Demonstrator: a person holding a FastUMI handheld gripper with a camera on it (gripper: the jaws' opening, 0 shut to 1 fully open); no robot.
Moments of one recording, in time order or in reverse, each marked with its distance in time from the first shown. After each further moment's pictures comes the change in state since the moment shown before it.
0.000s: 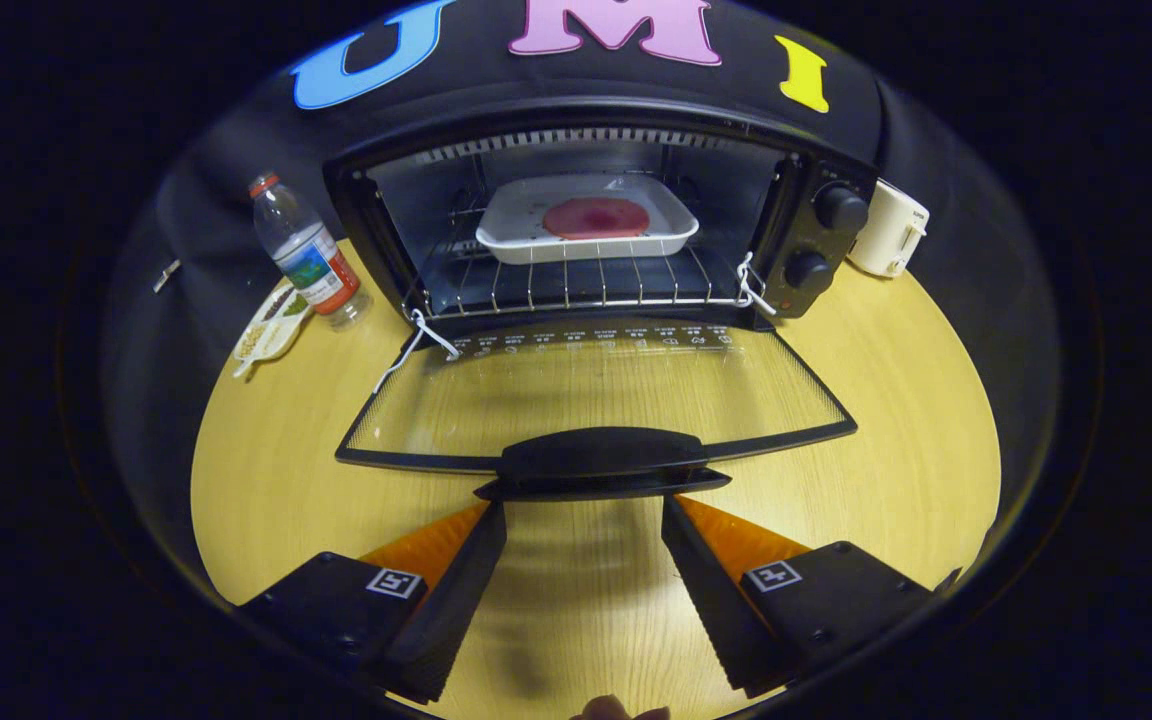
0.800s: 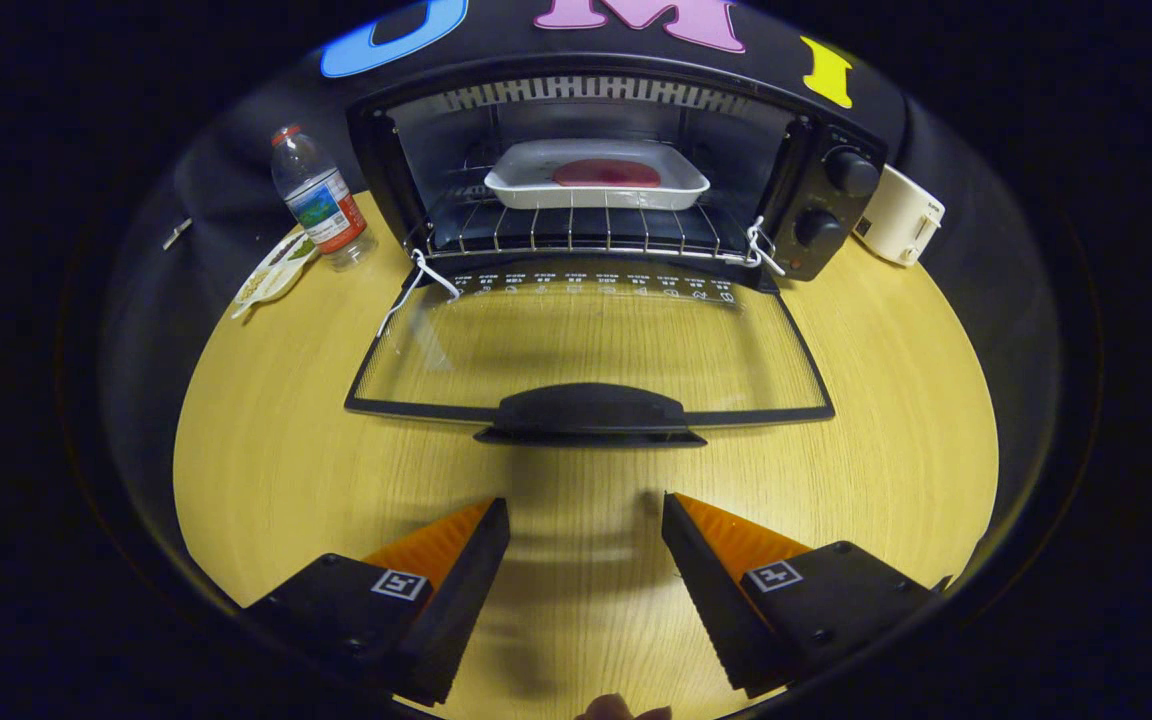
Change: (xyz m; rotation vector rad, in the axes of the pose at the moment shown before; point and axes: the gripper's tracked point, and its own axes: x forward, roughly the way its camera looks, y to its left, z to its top) arm 0.013 -0.010 -0.034 -0.082 0.105 -0.005
